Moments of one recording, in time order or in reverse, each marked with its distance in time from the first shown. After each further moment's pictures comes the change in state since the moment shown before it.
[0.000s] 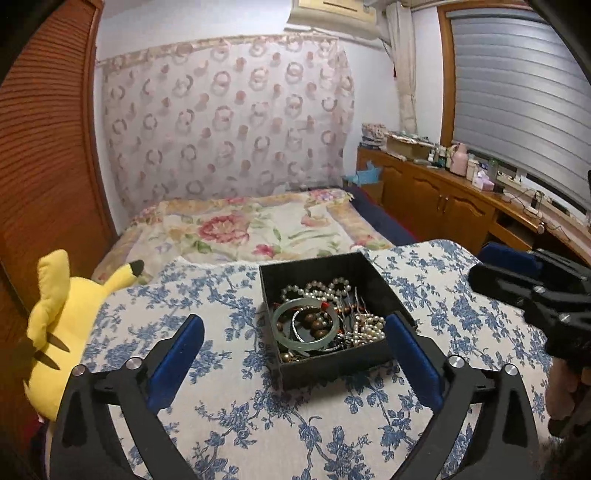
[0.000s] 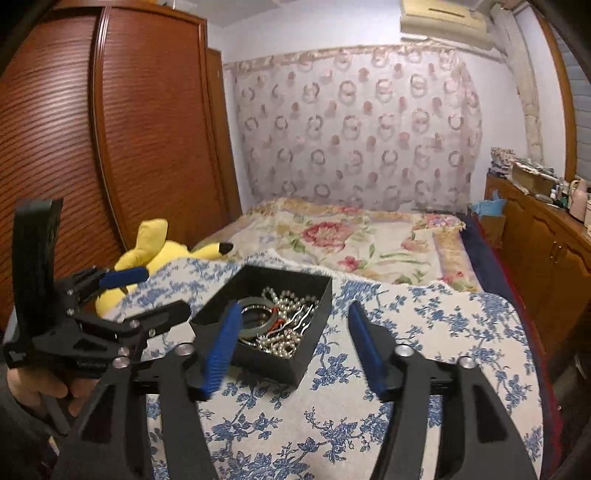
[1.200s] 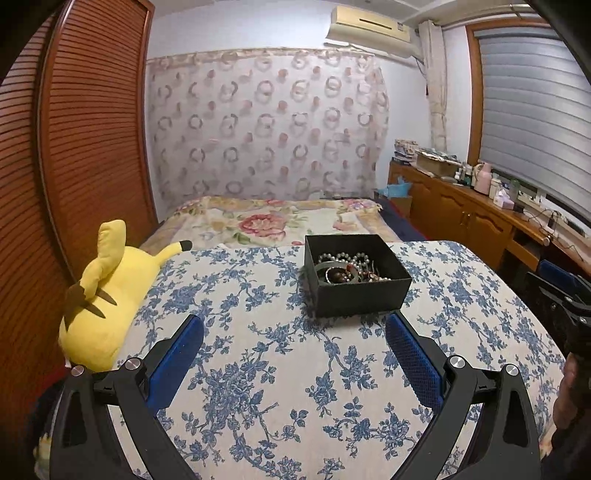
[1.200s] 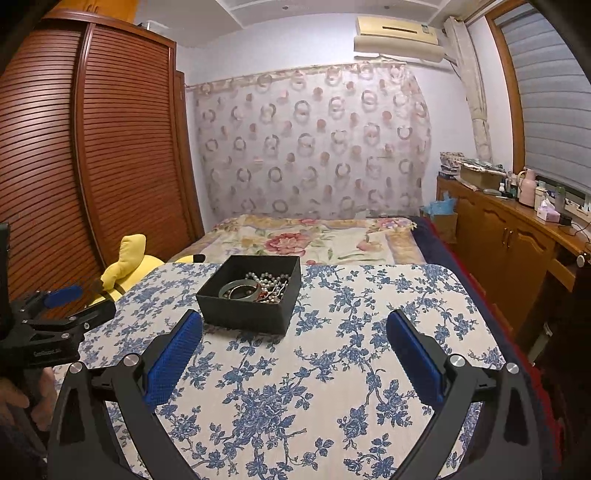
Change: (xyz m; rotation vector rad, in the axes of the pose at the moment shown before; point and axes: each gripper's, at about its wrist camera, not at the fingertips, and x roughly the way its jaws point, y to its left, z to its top) left arm -0.102 0.011 -0.055 -0.094 -0.034 0.115; right arm -0.087 0.030 -0.051 0.068 -0.070 -0.175
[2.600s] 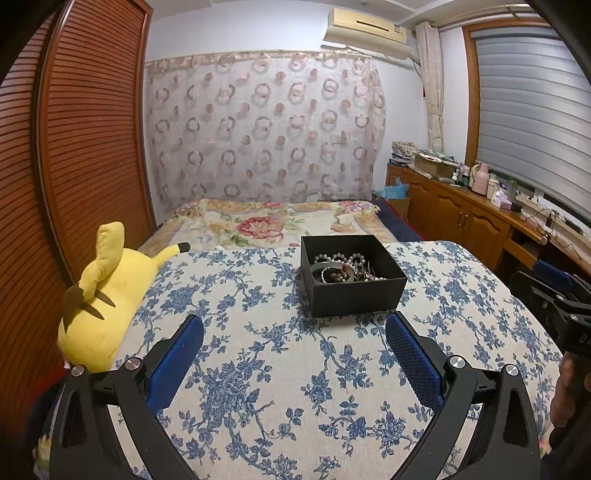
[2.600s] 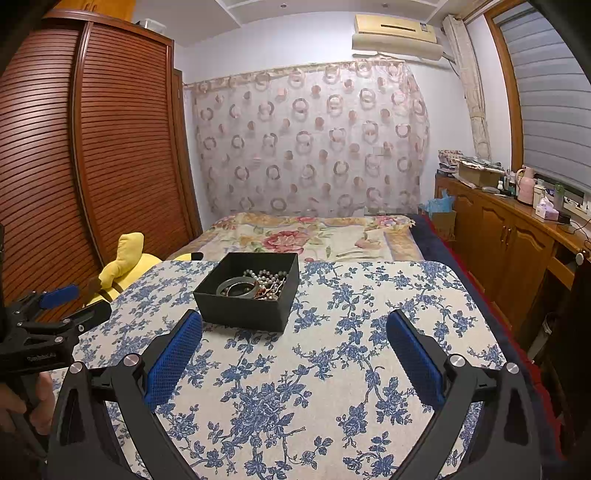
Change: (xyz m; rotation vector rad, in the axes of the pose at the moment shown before) left arm -0.002 -0.007 -0.001 0.012 -0.009 -0.002; right arm 0.003 0.002 -0.003 0.000 0.008 -0.008
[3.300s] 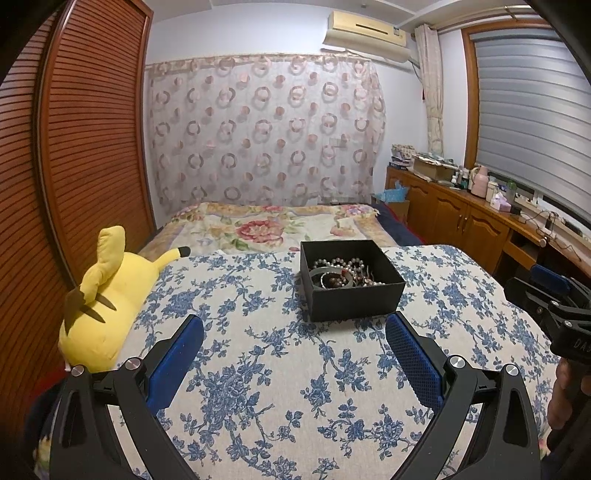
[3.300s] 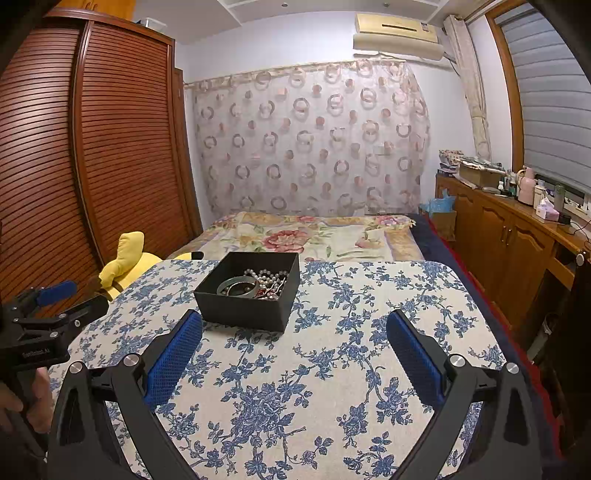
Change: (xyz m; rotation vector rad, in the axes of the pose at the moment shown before) left arm -0.003 -0.002 0.000 -0.002 -0.012 0.001; right arm 0.000 0.000 -0.001 0.004 0.002 0.000
